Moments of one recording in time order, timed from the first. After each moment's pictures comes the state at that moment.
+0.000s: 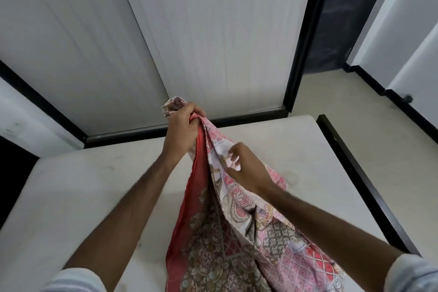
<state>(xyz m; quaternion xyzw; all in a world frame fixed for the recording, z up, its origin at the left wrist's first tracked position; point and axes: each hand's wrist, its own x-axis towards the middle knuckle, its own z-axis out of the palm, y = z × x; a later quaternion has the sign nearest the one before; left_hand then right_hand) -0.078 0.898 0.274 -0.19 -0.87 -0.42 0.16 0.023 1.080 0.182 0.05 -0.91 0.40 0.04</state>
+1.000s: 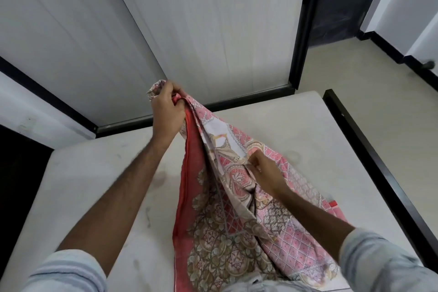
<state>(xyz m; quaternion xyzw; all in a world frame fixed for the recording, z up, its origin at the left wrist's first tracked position) -0.084 0.916 0.271 -0.12 -0.88 -0.42 0.21 0.061 1.136 0.087 -0.04 -0.89 0.45 0.00</state>
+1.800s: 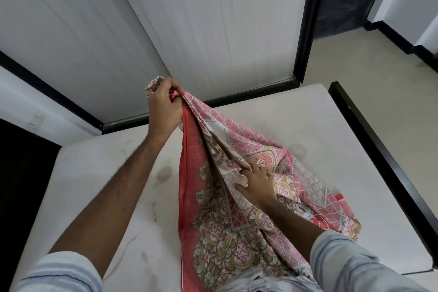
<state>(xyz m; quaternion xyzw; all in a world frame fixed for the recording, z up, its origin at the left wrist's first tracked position) -0.074 0.902 0.278 -0.15 -0.88 -0.40 0.22 0.087 1.084 0.043 -0.04 -0.96 0.26 -0.11</state>
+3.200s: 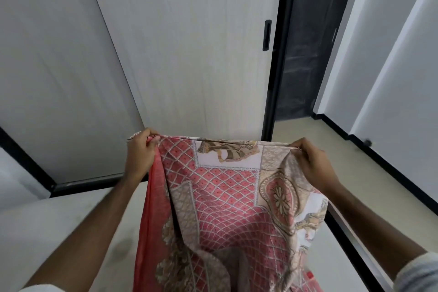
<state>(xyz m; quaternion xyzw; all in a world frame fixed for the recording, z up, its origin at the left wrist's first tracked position) -0.123 0.881 0.299 -0.13 -0.87 -0.41 0.24 0.048 1.304 0.289 -0.01 -0.90 0.35 0.25</state>
